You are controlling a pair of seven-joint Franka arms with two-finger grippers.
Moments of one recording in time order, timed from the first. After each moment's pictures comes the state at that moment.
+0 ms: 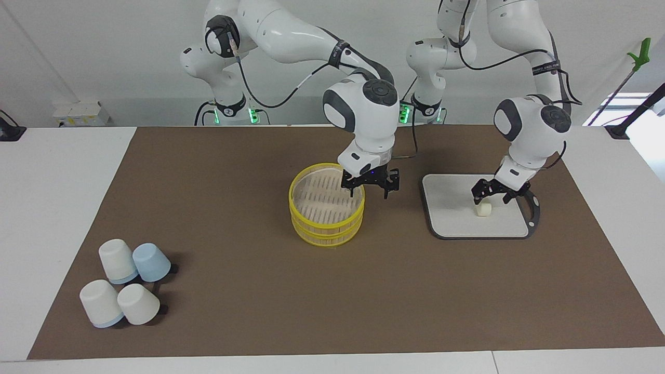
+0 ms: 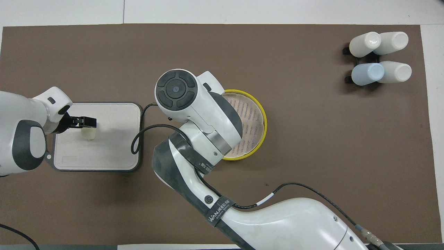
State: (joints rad) left arm -0.02 0.10 0.07 -2.18 -0.05 2.31 0.14; right arm 0.71 0.65 -0.01 -1.16 -0.01 1.89 0.84
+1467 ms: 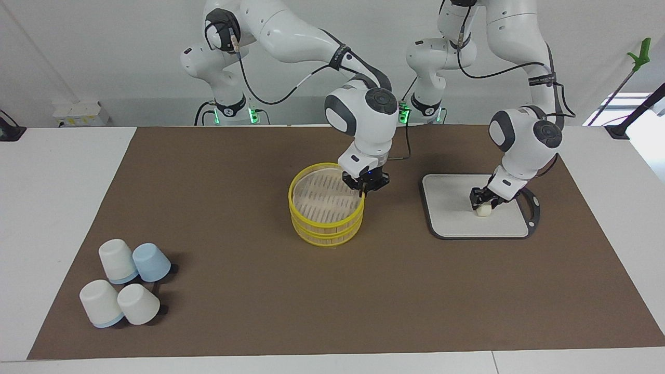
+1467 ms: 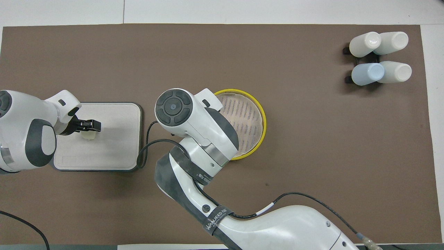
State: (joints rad) left arm -0.02 0.16 0.06 -2.18 -0.04 2.31 0.12; right arm 0.73 0.60 -0.01 -1.29 -0.02 1.88 0.83
